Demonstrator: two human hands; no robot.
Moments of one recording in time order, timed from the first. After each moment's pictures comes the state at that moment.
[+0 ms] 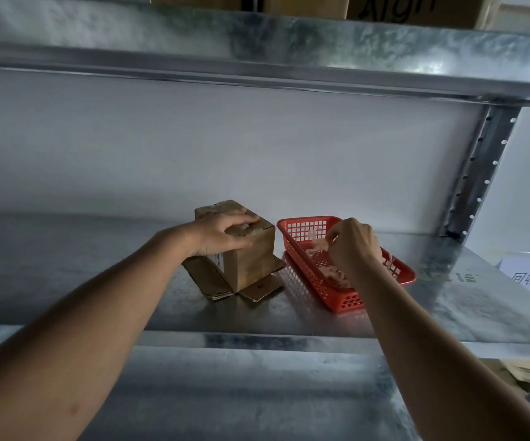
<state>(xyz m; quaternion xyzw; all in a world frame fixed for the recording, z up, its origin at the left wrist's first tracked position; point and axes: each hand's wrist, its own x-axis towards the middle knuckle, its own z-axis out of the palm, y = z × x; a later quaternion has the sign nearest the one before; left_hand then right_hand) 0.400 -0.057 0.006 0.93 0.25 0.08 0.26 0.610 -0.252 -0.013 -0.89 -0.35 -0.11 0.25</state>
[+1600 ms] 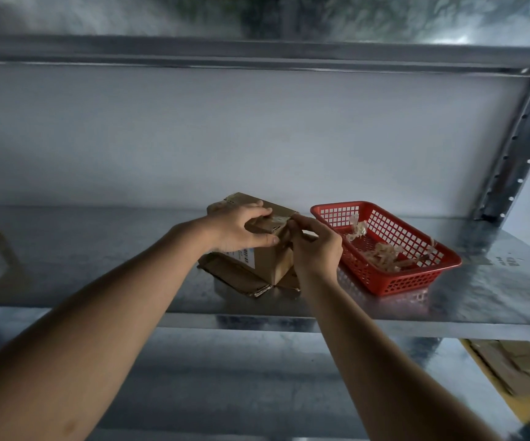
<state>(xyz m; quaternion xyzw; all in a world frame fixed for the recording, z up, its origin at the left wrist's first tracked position) 0.348 -0.061 0.012 0.94 0.26 0.06 0.21 0.476 -0.186 -0.055 -0.66 -0.26 0.01 0.70</state>
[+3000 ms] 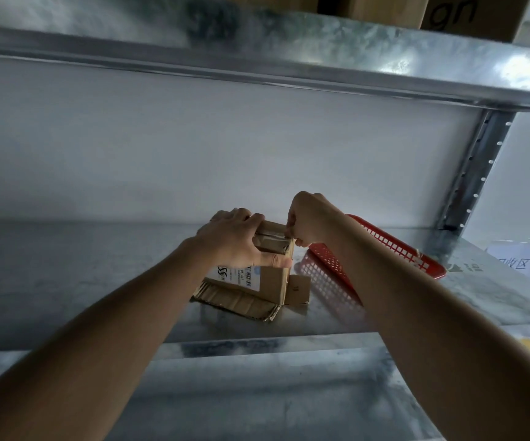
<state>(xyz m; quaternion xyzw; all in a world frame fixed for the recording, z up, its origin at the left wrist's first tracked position) 0.367 -0.026 0.000 0.98 0.20 0.07 0.02 0.492 -0.153 0.056 -0.89 -0.44 -0.01 0.05</state>
